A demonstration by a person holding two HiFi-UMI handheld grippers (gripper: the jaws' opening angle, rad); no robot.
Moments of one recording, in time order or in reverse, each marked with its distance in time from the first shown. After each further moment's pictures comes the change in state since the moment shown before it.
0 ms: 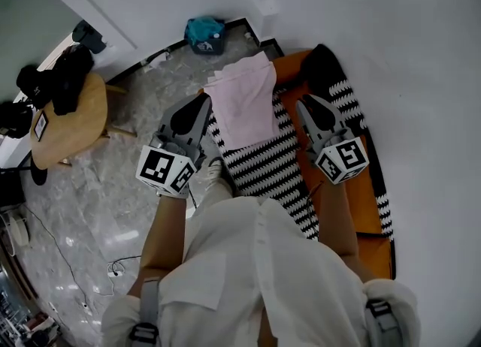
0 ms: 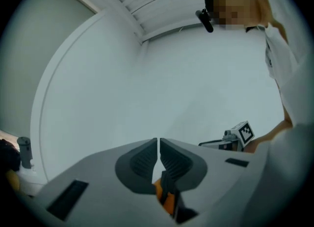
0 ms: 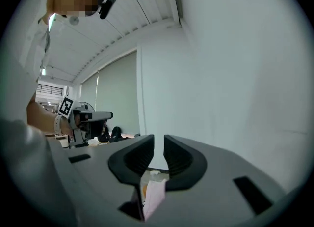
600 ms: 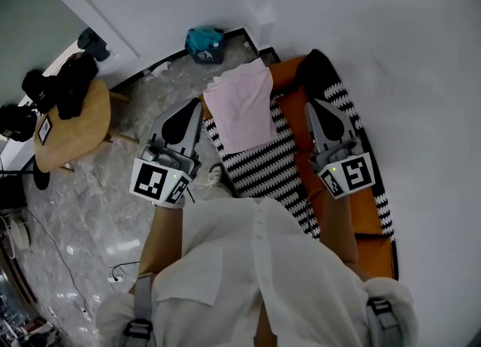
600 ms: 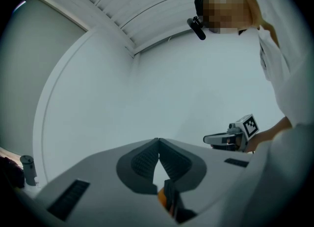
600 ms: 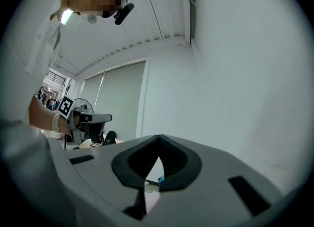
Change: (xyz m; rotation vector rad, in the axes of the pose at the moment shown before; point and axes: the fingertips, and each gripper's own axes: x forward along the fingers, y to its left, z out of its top) left arm -0.029 -0.036 0.053 0.109 -0.095 0.015; right arm -0.051 0.027 0.076 -0.172 -0.135 -0.042
